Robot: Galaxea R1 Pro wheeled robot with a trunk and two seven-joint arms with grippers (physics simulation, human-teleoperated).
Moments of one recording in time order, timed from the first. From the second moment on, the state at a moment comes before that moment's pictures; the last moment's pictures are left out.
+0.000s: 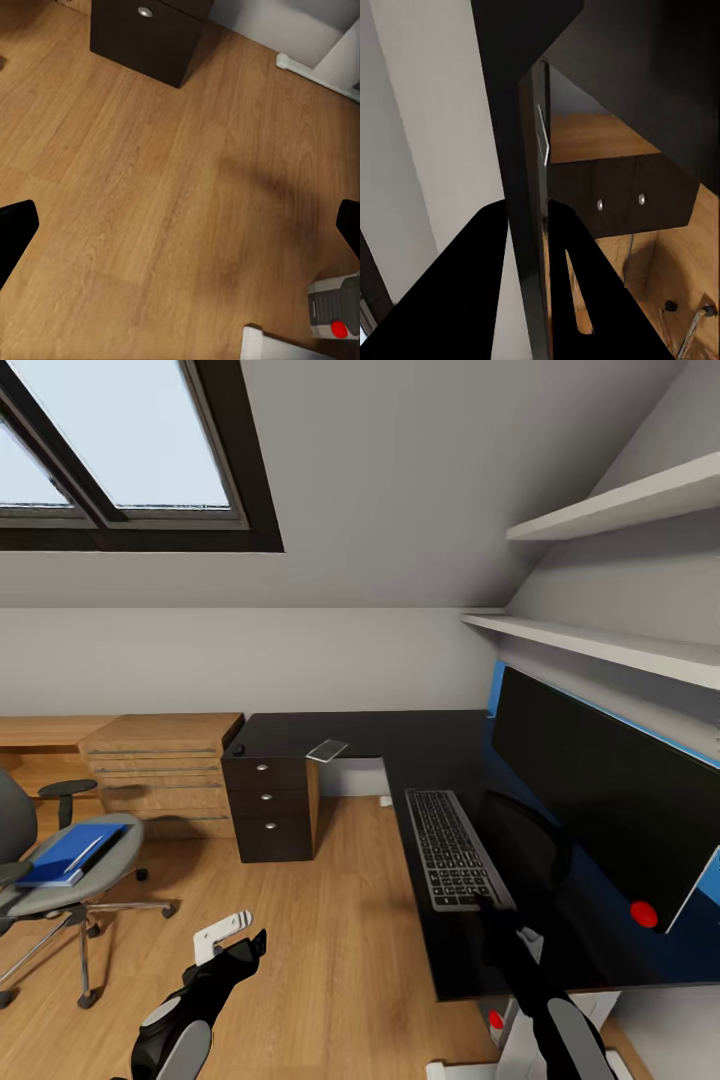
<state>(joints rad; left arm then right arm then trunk) -0.08 0.08 -0.25 -1.53 0.67 0.39 0.56 -0.24 0.08 -0.26 -1.04 -1.36 0.33 0.20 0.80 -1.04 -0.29</state>
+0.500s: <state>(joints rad) -0.08 0.09 -0.25 -1.52 0.67 0.38 0.56 -0.24 0.07 -0.26 -1.01 -1.36 0.33 0.20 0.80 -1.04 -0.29</state>
